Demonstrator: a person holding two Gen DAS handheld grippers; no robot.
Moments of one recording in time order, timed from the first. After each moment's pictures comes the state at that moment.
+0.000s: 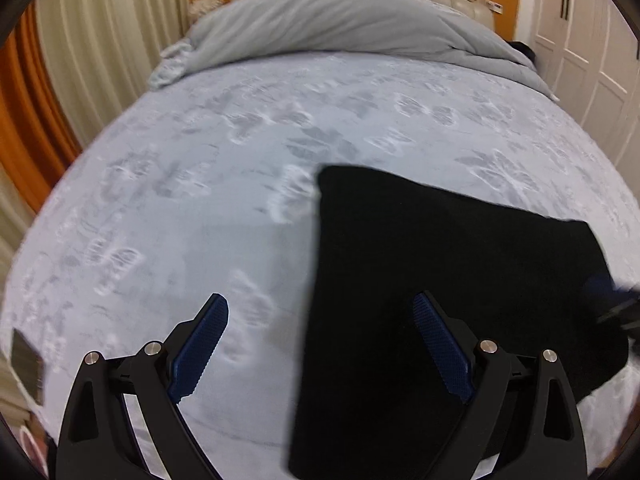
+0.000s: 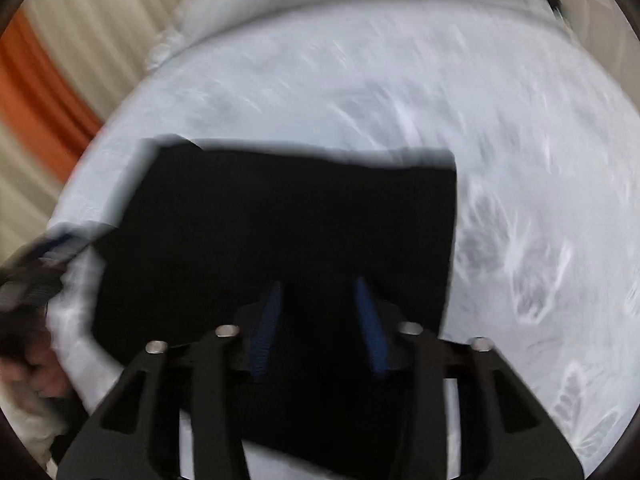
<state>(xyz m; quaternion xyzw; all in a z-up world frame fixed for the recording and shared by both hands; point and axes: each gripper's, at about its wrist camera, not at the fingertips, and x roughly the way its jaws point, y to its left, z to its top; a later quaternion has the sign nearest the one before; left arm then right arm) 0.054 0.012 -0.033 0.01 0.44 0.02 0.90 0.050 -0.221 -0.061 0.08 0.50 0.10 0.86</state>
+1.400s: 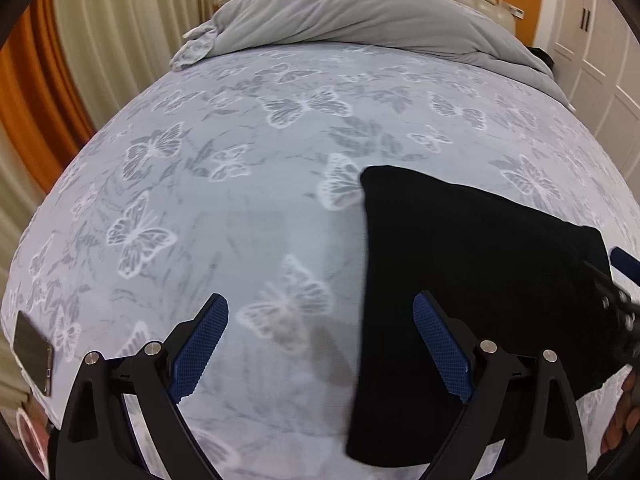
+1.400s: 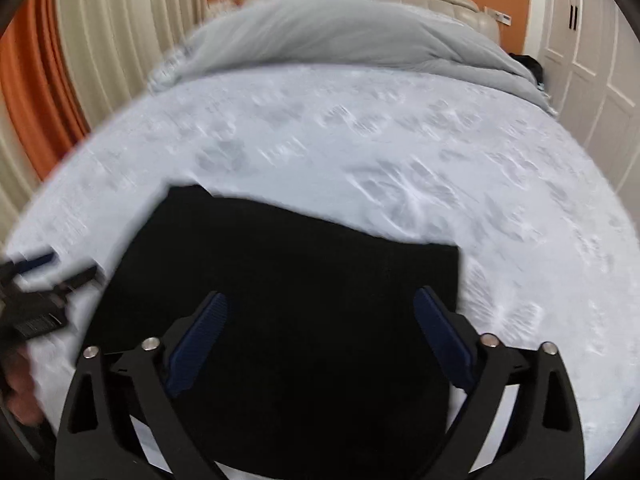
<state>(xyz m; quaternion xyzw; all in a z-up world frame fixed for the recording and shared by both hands) 0.047 0.042 -0.039 -0.01 0.47 0.03 0.88 0.040 -0.159 -0.036 -0.04 0.45 0.04 0.89</state>
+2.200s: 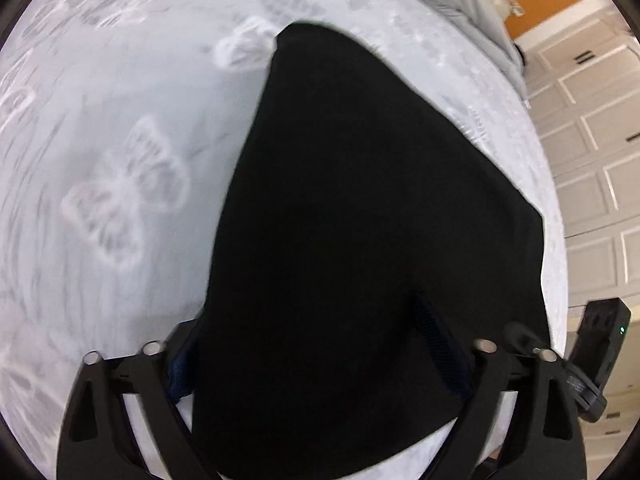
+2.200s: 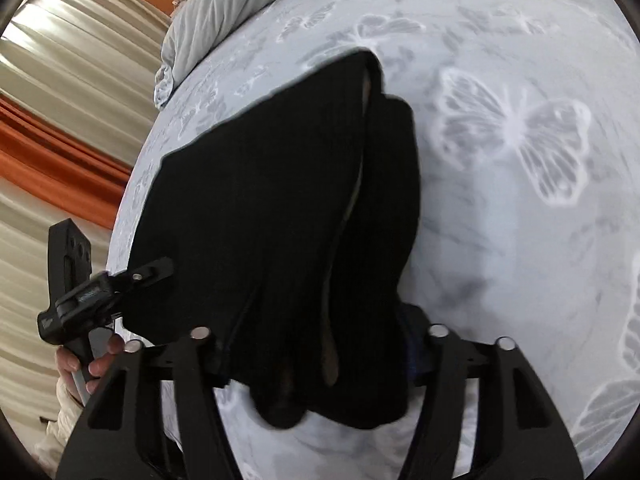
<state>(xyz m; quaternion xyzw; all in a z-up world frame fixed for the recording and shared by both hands) 0.068 0.029 -0.102 -0.20 0.58 -0.11 0.78 0.009 -0.250 -0.077 0.23 0.52 0.15 0.81</state>
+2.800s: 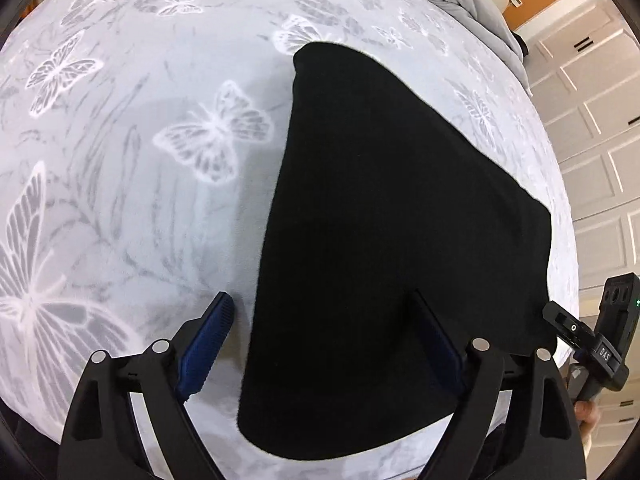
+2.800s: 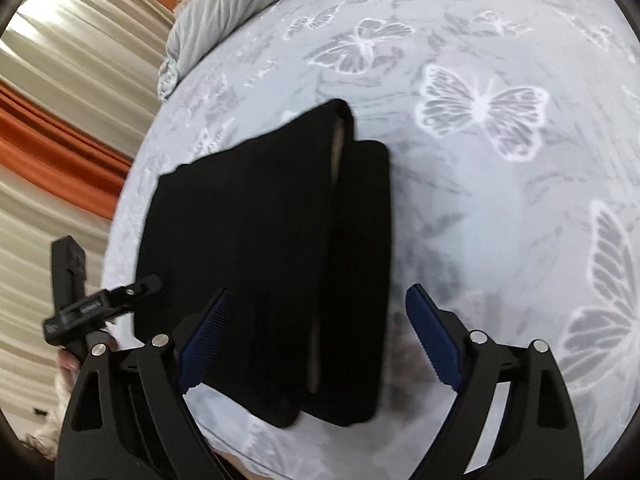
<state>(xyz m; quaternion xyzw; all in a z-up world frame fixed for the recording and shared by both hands) 0.003 0.050 -0.089 -0.18 0.59 -0.10 0.78 -0.026 -0.239 -0.062 0.23 0.54 0.14 0.80</state>
